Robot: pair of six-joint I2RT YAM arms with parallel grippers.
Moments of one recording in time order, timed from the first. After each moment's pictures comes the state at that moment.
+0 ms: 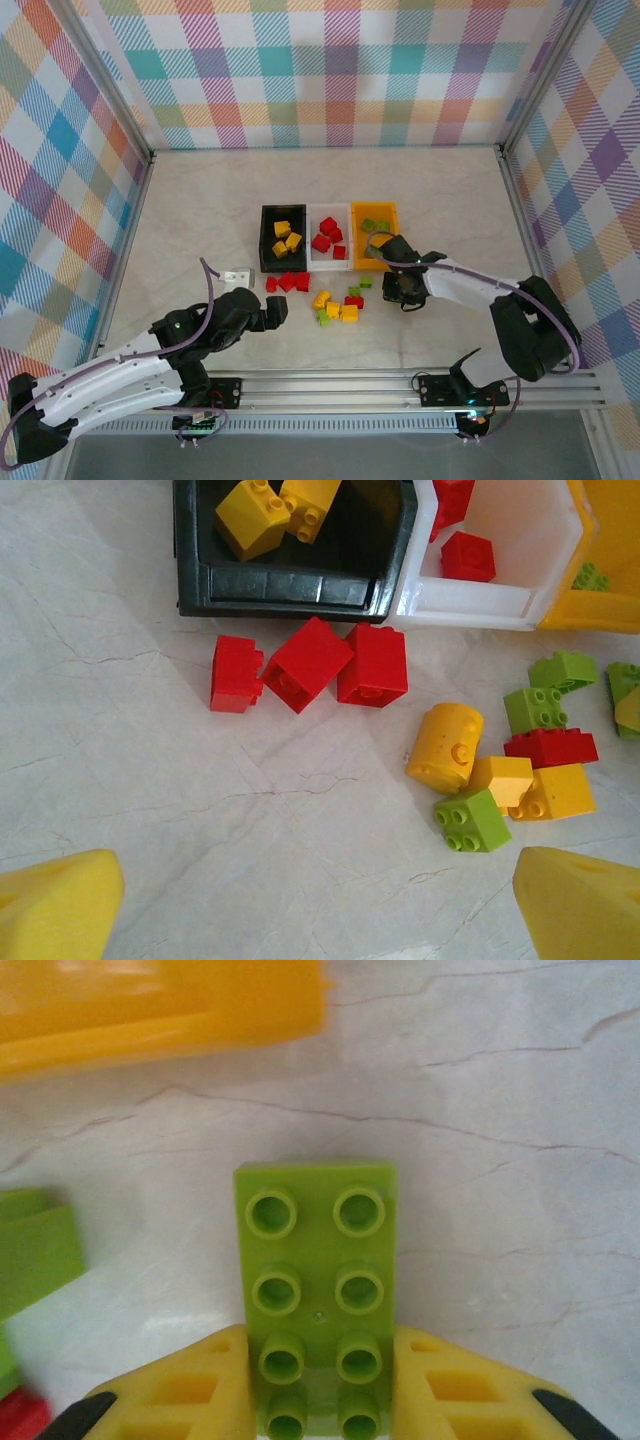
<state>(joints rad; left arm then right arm) -1.01 0.69 0.56 -0.69 -0.40 -0.86 0.59 1.42 0.73 -0.59 0.09 0.69</state>
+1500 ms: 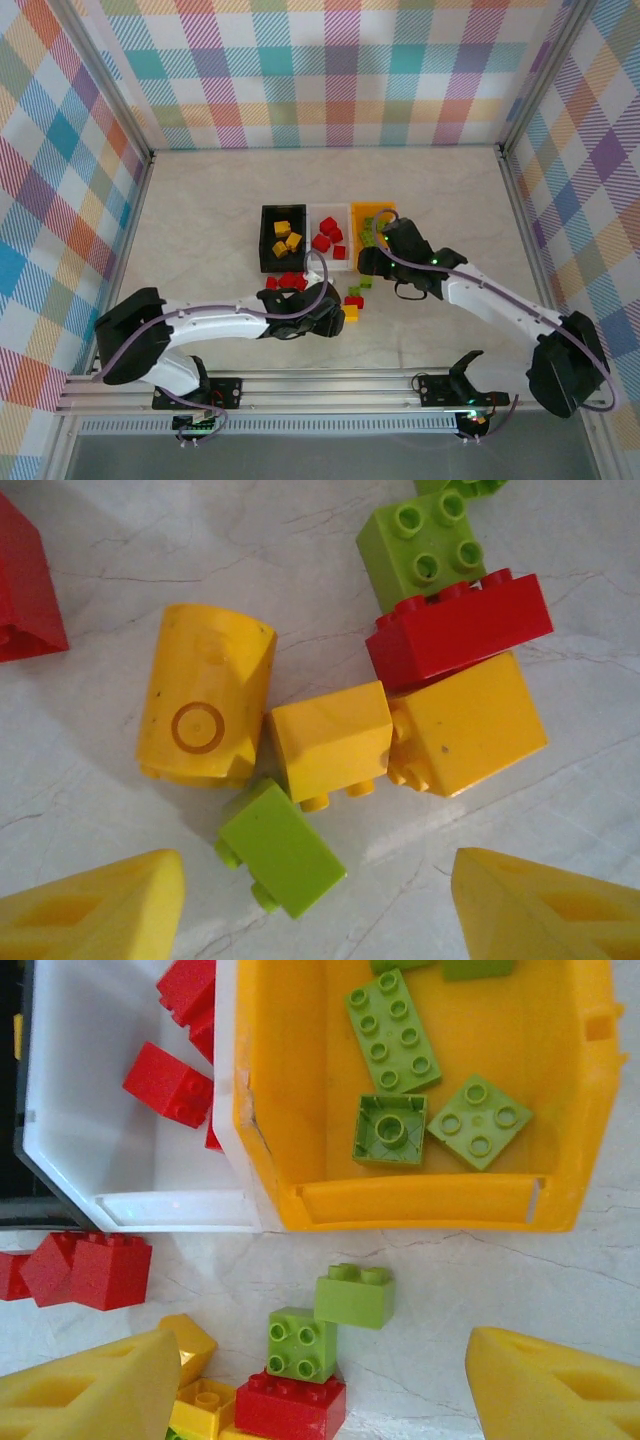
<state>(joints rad) -1.13 1.48 0.79 -0.36 -0.20 -0.76 0.65 1.21 0.83 -0.51 0.05 0.68</state>
